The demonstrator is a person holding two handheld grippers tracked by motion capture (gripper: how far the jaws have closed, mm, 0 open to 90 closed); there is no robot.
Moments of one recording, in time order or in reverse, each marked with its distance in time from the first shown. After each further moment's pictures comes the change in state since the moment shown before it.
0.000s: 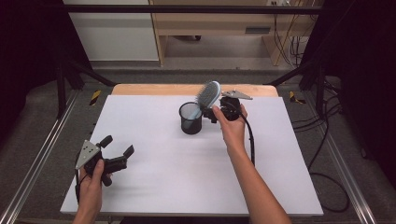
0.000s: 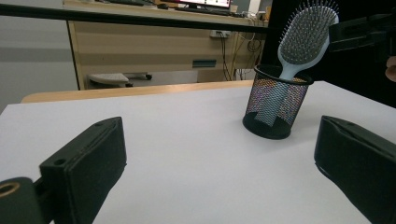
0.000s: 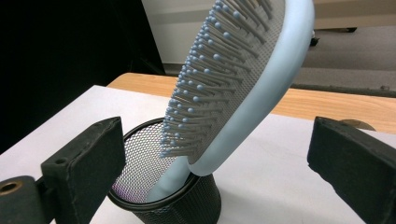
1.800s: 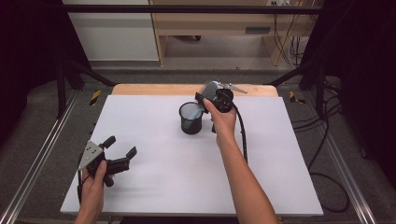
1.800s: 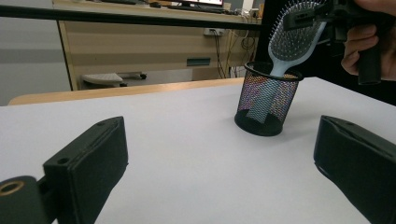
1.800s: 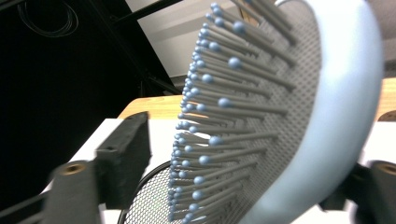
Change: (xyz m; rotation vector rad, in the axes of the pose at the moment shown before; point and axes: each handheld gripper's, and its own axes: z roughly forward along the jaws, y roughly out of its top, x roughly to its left) left arm -0.006 0.000 0.002 0.006 -0.022 0.016; right arm 0.000 0.011 0.039 -0.016 0.028 0.225
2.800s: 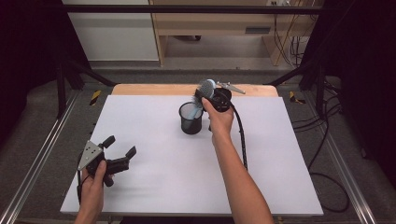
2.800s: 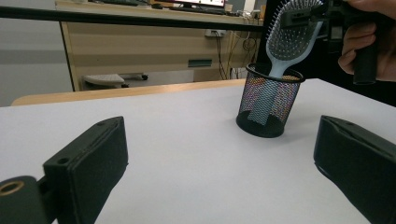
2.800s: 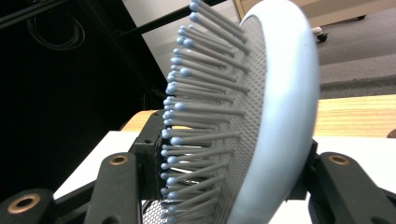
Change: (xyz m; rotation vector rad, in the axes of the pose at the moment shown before) left arm 0.000 0.000 0.000 -0.007 0.005 -0.003; right arm 0.007 0.000 0.002 -0.066 0.004 -0.014
